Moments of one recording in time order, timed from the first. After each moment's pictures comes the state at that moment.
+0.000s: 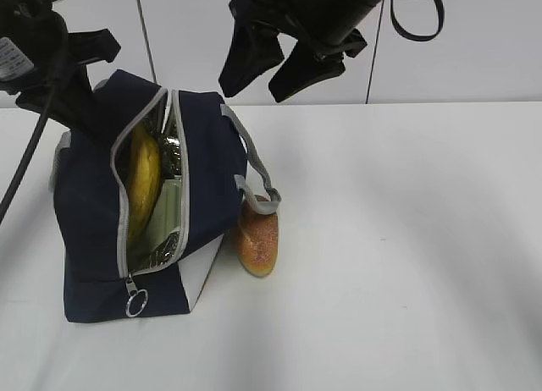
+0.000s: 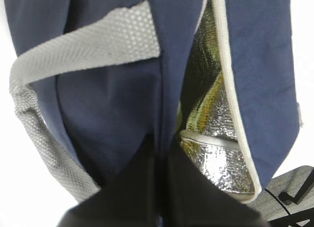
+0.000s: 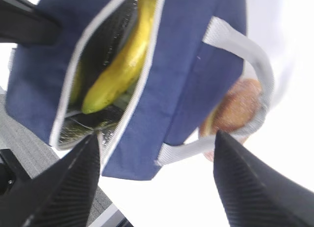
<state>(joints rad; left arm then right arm) -0.19 1.70 -1.54 -0.30 1.23 0.05 0.38 1.90 -1.85 0.56 1.18 -0.26</state>
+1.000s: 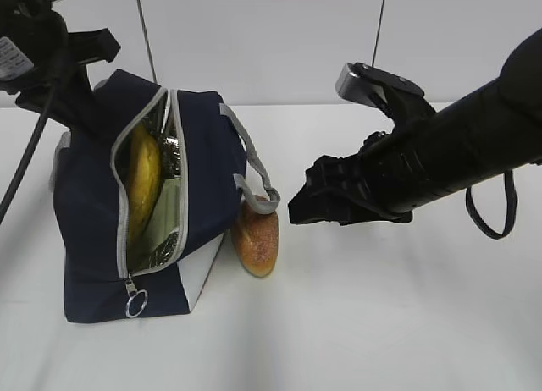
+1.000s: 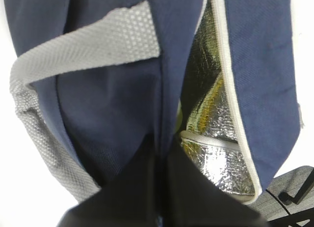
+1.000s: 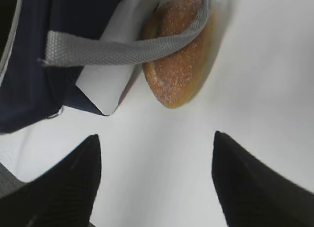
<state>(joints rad) -0.19 1.70 -1.54 -0.30 1.23 0.05 0.38 1.57 -0.95 0.83 0.56 -0.52</state>
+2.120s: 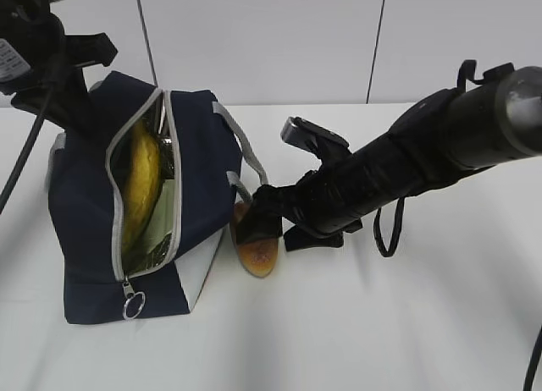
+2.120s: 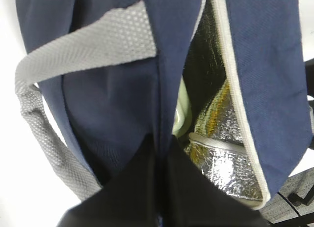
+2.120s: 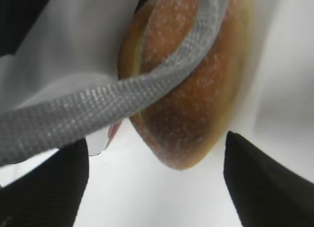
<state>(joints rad) -0.19 1.70 -1.54 -0.27 1.23 0.05 0.38 1.98 -1.14 1.20 0.60 -0.82</state>
